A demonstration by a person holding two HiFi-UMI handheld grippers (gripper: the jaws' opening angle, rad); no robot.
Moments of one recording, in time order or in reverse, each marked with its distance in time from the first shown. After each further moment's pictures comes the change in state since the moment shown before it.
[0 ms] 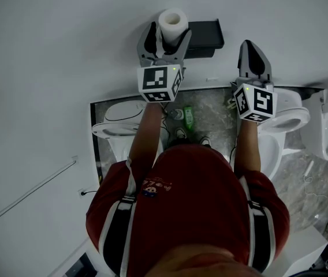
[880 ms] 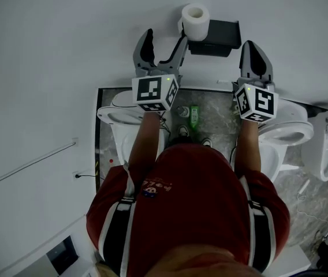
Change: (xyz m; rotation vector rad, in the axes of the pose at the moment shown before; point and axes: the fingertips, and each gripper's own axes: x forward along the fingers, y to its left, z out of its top) left arm -0.075 0.033 0.017 0.004 -0.020 0.156; right arm 0.006 0.042 -0.001 0.040 -0.013 0.135
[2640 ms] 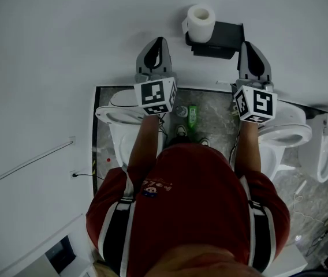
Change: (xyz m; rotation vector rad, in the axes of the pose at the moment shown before) left arm -0.011 0.036 -0.036 0.071 0.054 0.132; right arm 0.013 0.020 -0.005 -0.040 0.021 0.055
